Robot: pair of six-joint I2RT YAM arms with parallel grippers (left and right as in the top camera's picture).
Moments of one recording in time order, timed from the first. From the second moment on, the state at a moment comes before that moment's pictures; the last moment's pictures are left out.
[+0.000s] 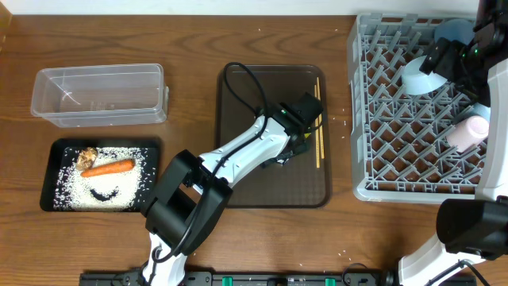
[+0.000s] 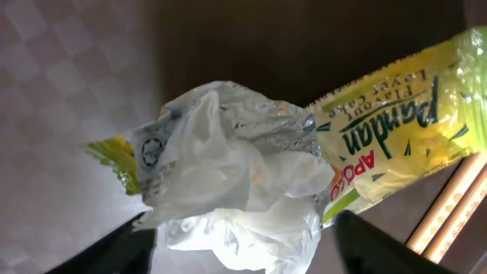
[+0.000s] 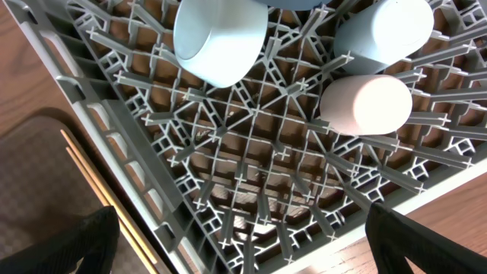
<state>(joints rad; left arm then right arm) -0.73 2.03 1.47 -0.85 -0.10 -1.12 -0.16 1.85 2.09 -1.45 0.12 0.43</state>
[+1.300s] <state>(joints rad) -0.76 1.75 1.47 -0.94 -0.14 -1.09 -0.16 1.85 2.09 -1.45 0.12 0.43</state>
